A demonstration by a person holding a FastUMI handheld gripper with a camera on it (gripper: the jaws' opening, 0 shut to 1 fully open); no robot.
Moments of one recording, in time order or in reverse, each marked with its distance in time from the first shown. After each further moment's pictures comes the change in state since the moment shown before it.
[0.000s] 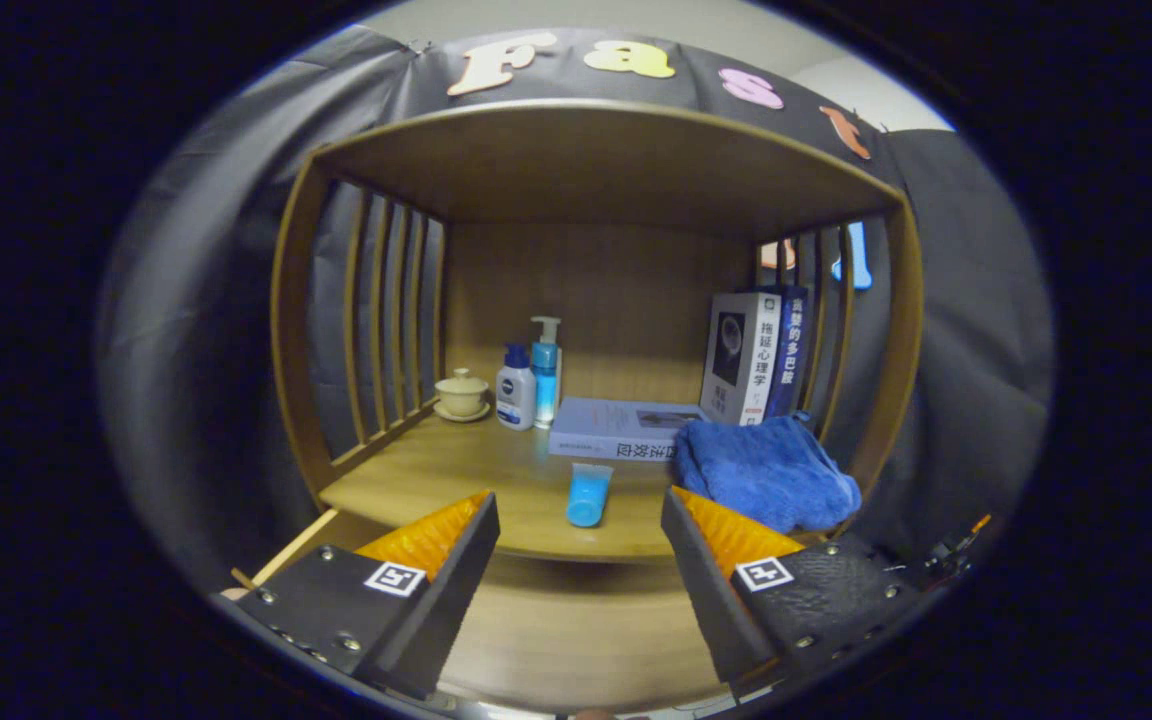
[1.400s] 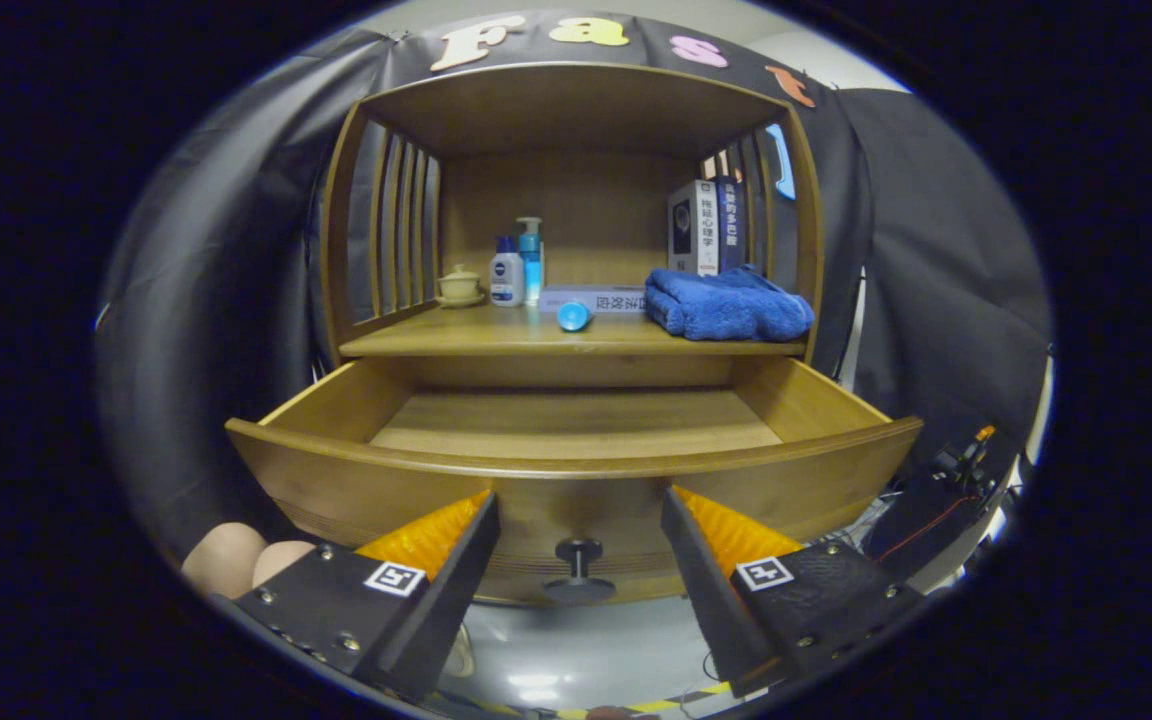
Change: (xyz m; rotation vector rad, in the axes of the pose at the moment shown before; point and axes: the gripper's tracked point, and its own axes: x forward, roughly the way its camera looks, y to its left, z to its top) arm -0.085 -0.003 -0.165 0.046 0.143 -0.054
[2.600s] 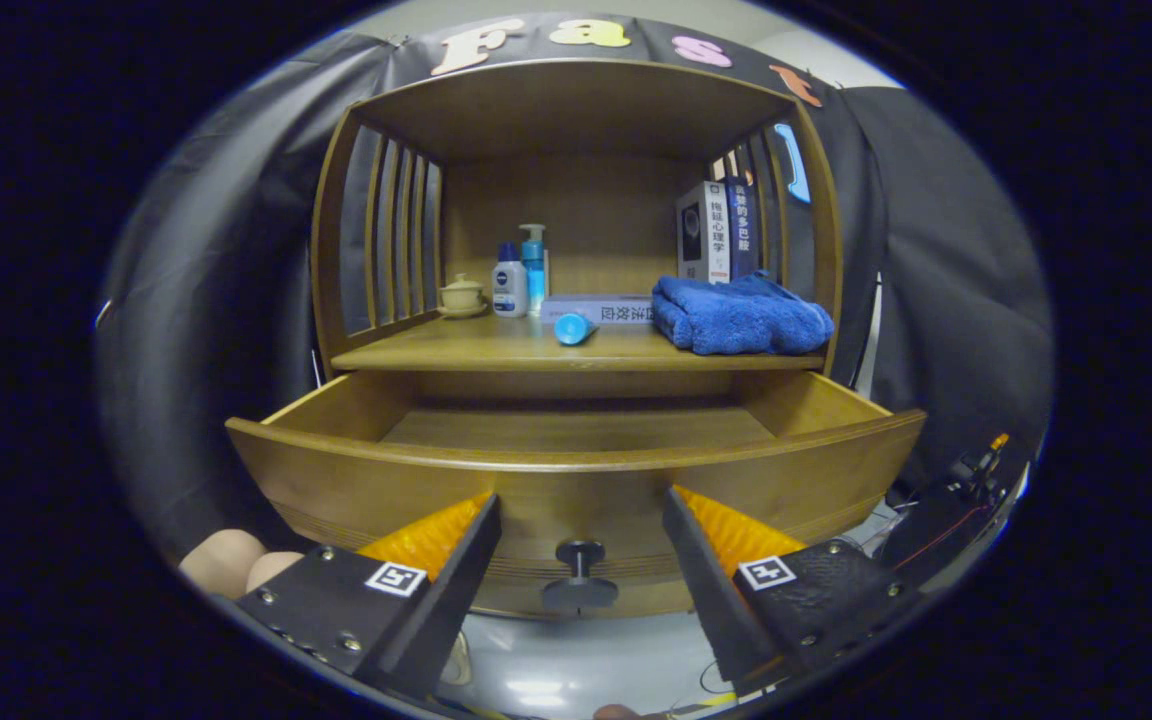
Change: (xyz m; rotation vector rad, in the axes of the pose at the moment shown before) arm 0.035 -0.007 0.012 0.014 -0.019 0.042
